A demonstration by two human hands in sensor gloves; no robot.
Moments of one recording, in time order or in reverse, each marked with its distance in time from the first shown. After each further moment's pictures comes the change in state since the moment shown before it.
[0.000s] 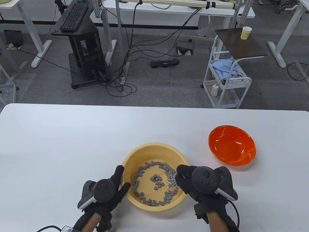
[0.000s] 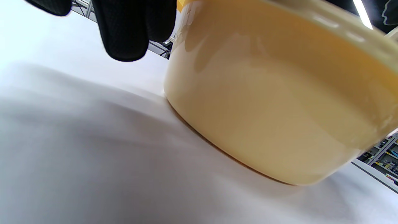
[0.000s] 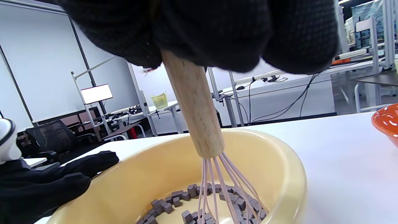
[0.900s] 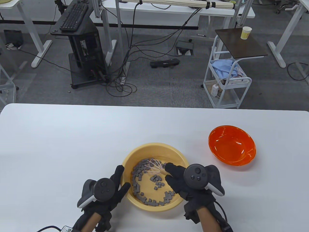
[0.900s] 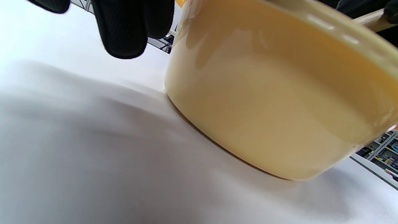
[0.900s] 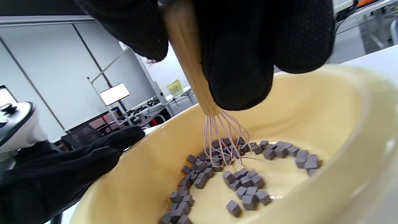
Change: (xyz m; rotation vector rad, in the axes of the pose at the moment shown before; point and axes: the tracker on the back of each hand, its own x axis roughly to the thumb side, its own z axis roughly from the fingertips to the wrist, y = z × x) left_hand 0.000 0.001 -0.001 -0.031 0.003 0.003; right_hand -0.003 0.052 -0.022 0.116 -0.061 -0.225
